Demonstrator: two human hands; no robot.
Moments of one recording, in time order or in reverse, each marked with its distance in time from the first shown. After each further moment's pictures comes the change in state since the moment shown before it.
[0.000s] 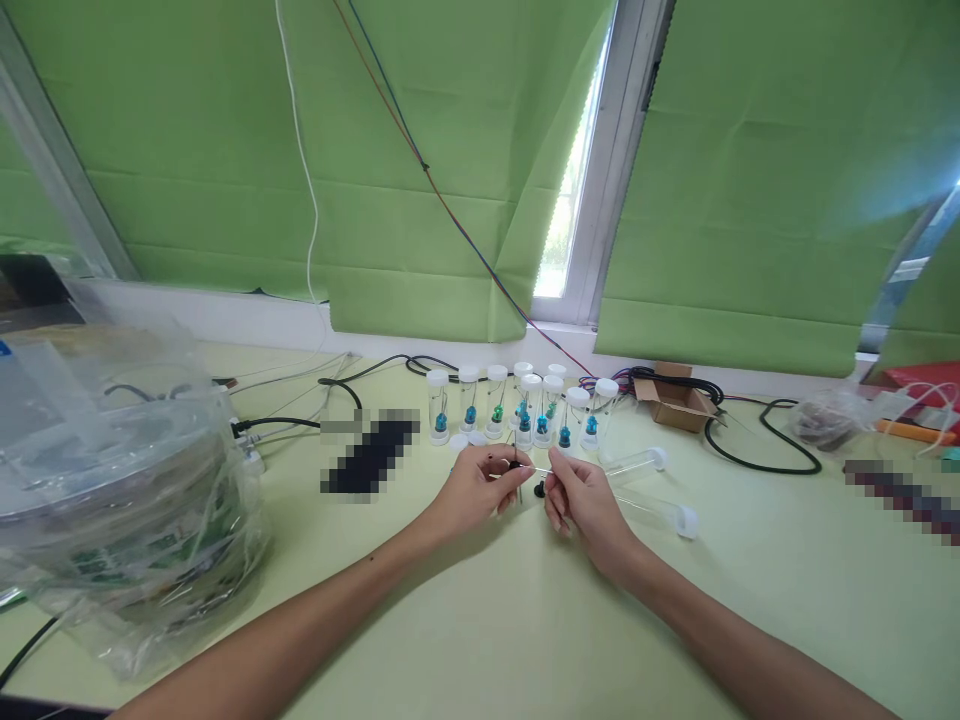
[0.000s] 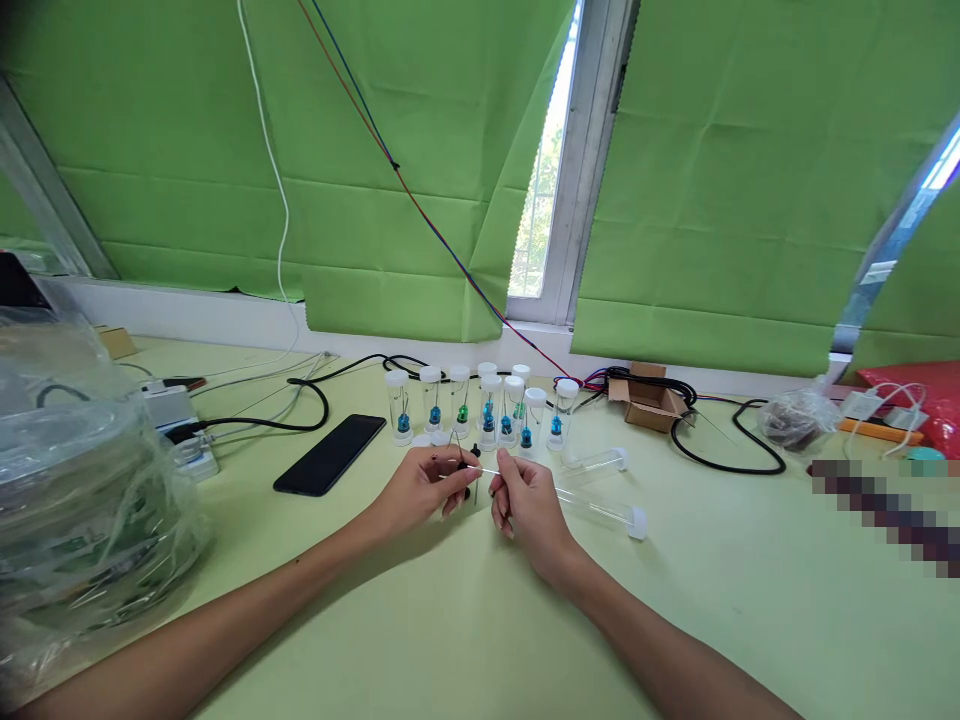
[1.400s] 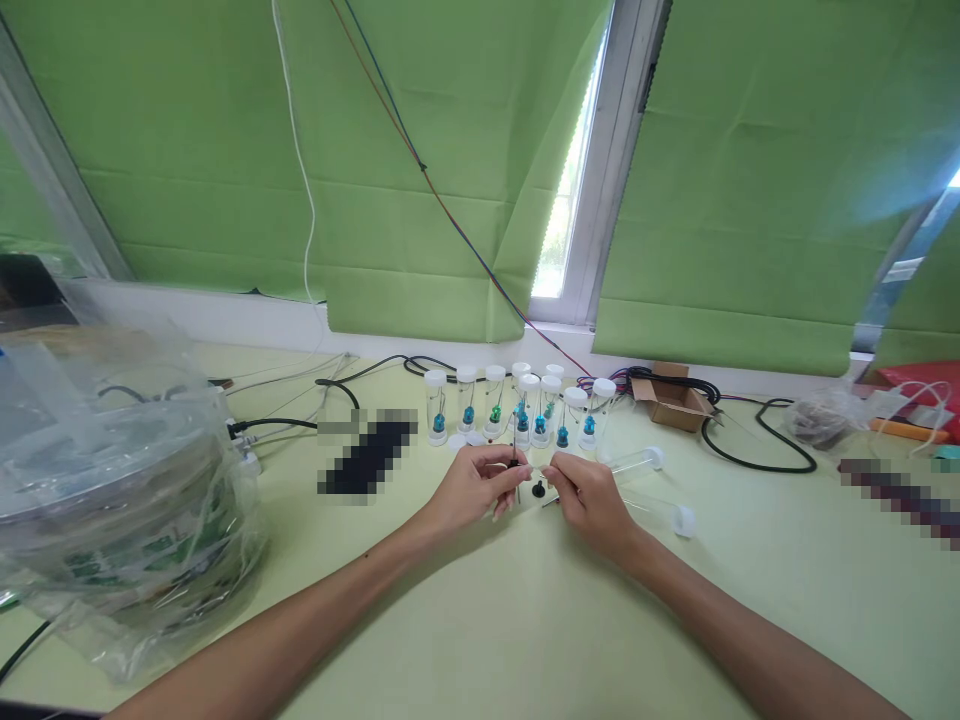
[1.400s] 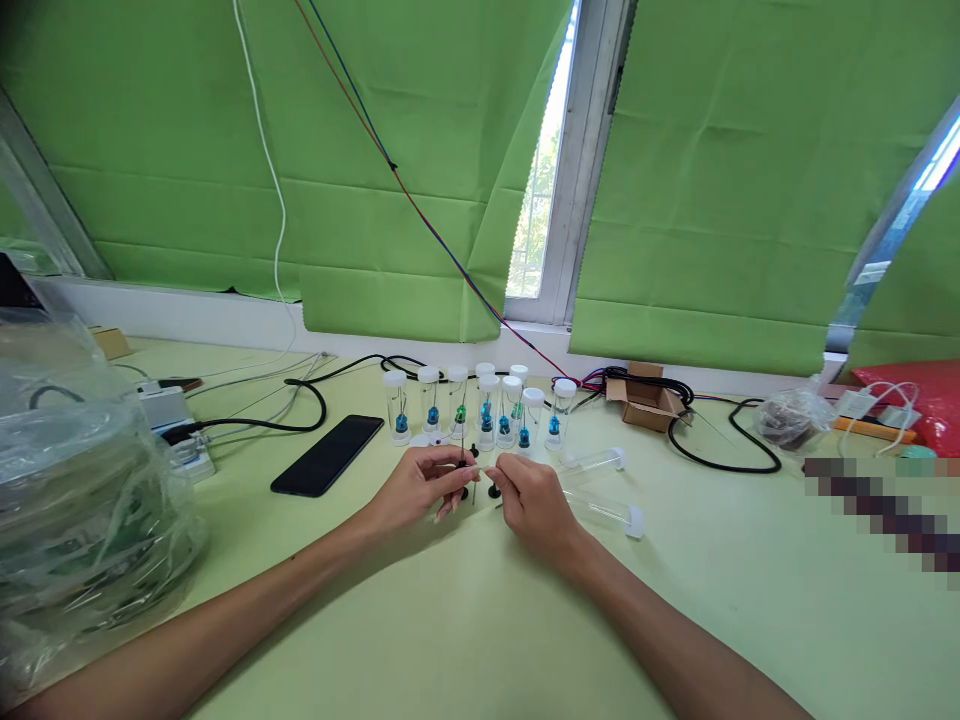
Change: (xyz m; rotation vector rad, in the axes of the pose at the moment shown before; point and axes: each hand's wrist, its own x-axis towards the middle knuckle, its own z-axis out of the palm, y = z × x) left_hand 0.001 -0.001 -0.001 -0.117 -0.018 -0.056; right_hand 0.007 -0.003 -0.025 -0.985 -0.046 -0.824
